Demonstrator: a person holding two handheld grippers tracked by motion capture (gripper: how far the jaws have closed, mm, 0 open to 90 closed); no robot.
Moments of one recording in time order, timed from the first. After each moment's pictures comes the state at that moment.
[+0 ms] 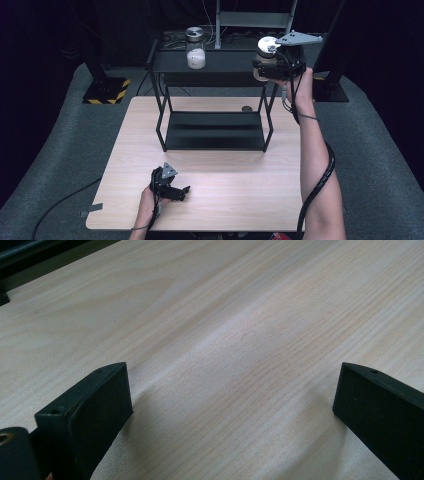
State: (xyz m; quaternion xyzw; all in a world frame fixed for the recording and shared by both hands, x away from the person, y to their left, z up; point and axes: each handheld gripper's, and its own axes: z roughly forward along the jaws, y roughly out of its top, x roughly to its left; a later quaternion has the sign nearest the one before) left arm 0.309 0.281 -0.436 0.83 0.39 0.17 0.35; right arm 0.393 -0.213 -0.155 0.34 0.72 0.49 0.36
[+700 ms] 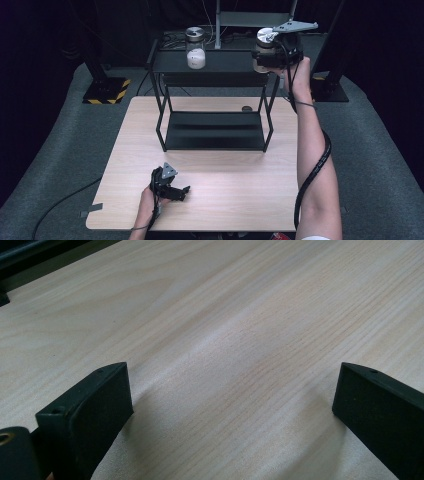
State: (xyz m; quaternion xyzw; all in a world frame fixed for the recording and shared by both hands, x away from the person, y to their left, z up) left arm 0.309 0.281 -0.436 0.83 0.39 0.17 0.35; right arm 0.421 -0.205 -0.140 0.36 0.72 0.47 0.36
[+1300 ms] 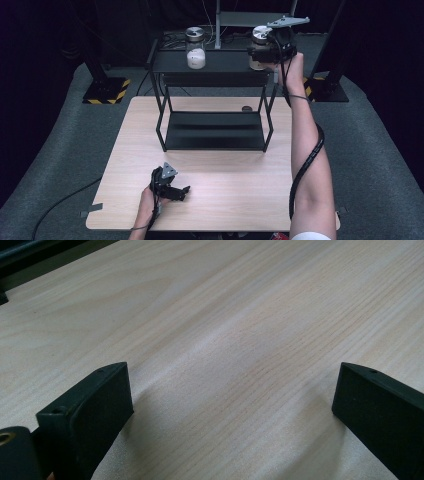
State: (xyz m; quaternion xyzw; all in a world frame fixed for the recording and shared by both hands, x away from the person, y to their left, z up) left arm 0.309 0.281 -0.436 0.83 0.39 0.17 0.36; right arm 0.446 -0.194 -0.137 0.37 0.72 0.47 0.35
